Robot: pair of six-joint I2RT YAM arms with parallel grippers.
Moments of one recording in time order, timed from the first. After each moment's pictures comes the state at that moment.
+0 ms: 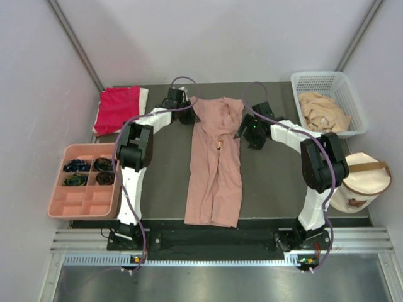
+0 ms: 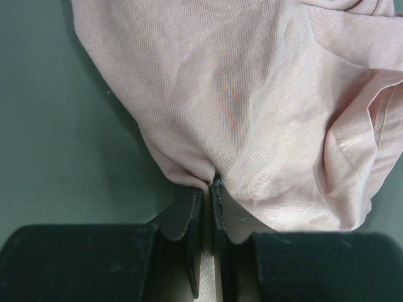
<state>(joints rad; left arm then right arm) -0.27 2.35 1.78 -0.21 0.30 -0.57 0.35 1.86 1.24 -0.36 -0.10 0.82</state>
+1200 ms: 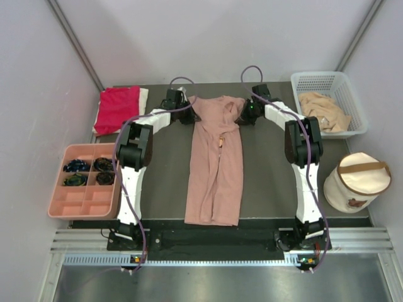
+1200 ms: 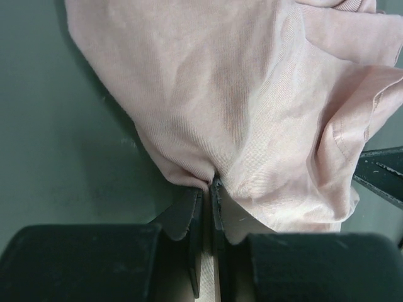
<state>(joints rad) -0.26 2.34 1.75 -0.14 0.35 -0.63 0.25 2.32 1.80 -0.42 -0.28 0.74</state>
